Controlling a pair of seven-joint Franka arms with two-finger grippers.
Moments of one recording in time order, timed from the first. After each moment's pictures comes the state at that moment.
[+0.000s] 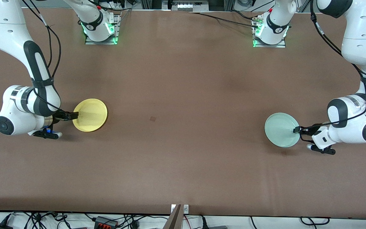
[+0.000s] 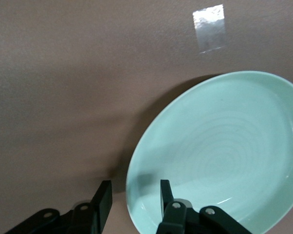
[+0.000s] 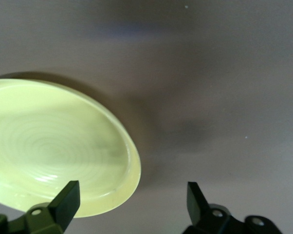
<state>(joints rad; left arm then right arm) 0.21 0.74 -0.03 -1.62 -0.14 2.09 0.43 -0.04 0.63 -0.09 -1.70 0.06 1.87 0.00</state>
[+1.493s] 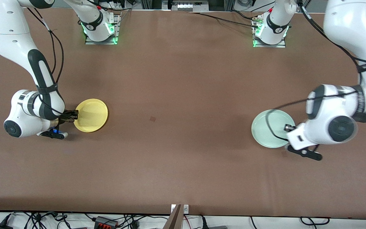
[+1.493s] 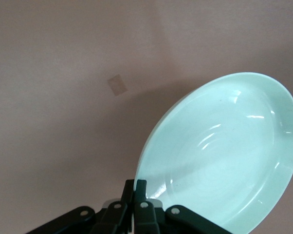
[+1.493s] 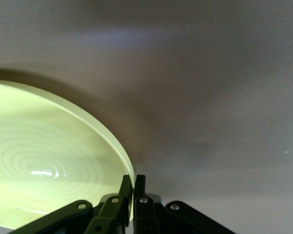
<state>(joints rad) -0.15 0.59 -0.06 -1.39 0.25 1.74 0.04 -0.04 0.69 -0.09 -1.69 0.11 1.87 -0.01</state>
